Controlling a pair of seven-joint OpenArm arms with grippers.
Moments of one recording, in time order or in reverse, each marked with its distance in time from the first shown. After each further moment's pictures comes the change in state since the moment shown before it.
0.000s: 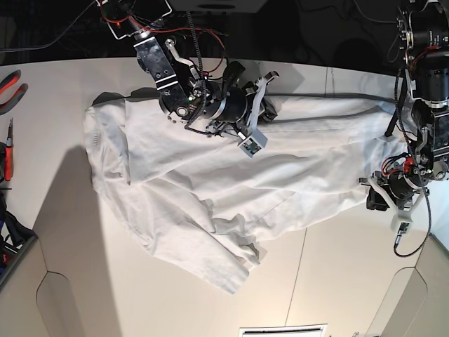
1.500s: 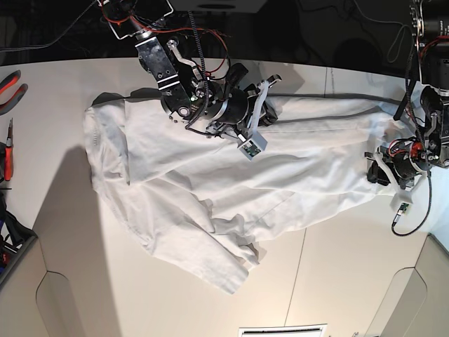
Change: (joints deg) left arm 4.3 -4.1 1.9 1.2 -4.3 -3.4 5.6; right arm 0.0 -0.3 0.0 0.0 0.2 -2.6 0.7
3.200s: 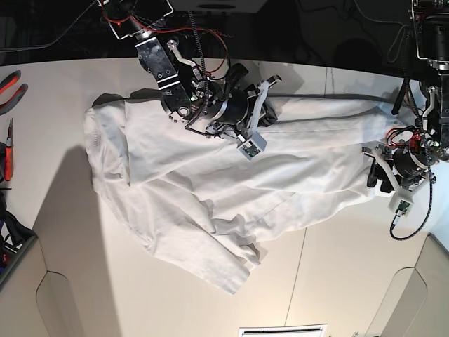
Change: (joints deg) left arm 9.5 1.8 -3.3 19.5 2.4 3.7 1.5; right arm 0.0 0.0 0.0 0.0 0.0 -0.2 0.2
